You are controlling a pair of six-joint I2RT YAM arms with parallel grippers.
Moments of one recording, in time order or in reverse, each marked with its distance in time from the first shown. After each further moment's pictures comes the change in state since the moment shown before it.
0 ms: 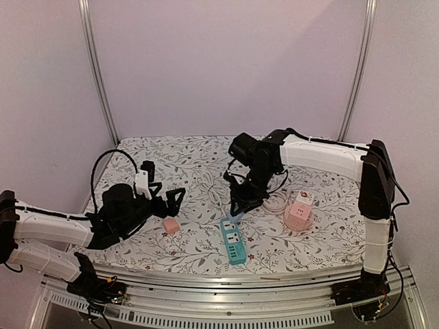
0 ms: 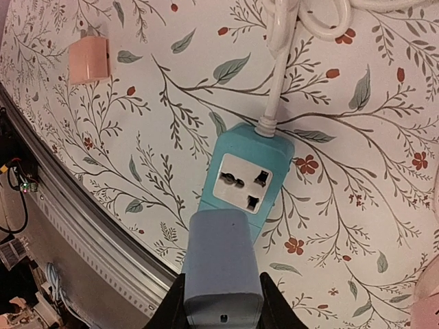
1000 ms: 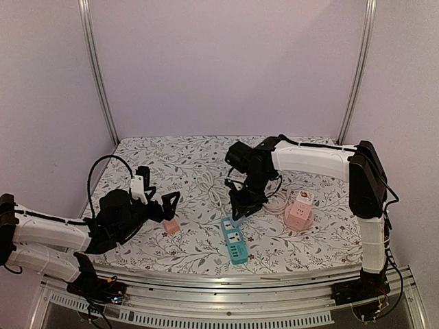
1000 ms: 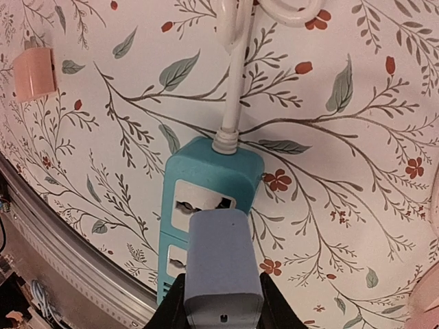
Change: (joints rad) left arm 0.001 -0.035 -0.070 0.025 -0.055 0.005; right arm -0.004 0.077 0.003 0.005 0.081 0.016
